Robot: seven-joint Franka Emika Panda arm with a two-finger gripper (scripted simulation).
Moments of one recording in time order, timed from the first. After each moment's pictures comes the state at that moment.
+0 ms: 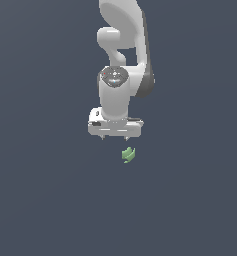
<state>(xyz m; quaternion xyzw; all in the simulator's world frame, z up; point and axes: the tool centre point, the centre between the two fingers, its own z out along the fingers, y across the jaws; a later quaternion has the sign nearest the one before) -0.007 -0.014 0.150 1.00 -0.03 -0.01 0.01</state>
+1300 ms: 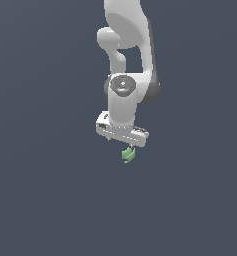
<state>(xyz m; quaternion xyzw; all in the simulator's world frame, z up) 0.002 0.011 0.128 0.99 -0.17 -0.01 0.01</state>
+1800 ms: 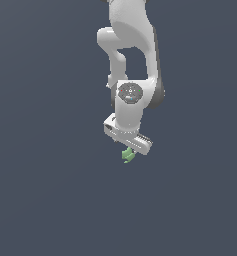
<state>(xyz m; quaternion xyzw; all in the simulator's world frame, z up) 0.008 0.033 0.109 0.96 -0.29 0.00 0.00</state>
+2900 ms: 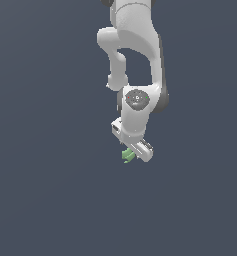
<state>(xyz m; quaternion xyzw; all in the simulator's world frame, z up) 0.013 0.054 0.089 0.92 -0.40 0.00 0.00</state>
